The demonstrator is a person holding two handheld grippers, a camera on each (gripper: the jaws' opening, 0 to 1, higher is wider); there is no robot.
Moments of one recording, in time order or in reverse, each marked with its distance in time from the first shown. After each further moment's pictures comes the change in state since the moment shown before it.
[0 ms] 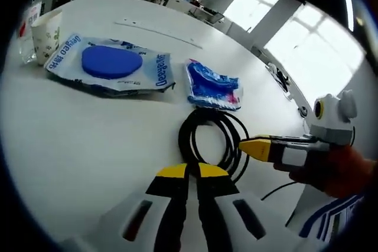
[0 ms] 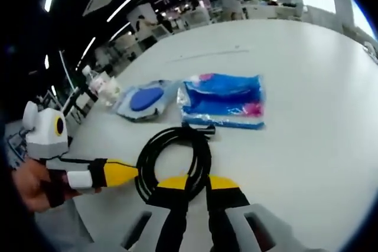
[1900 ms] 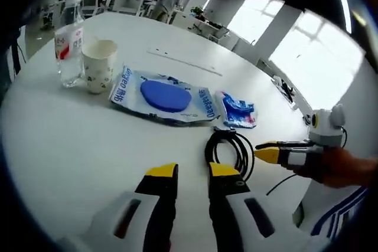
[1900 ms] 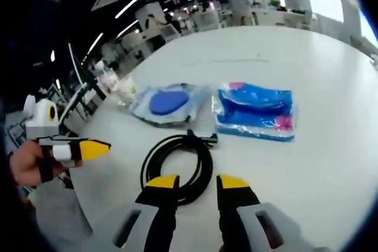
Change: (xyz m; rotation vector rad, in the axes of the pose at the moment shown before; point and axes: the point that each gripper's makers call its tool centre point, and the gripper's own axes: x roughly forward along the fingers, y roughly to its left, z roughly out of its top) left arm -0.097 0.078 0.042 0.039 -0.116 0.056; right arm -0.001 0.049 0.014 -0.057 -0.021 0.020
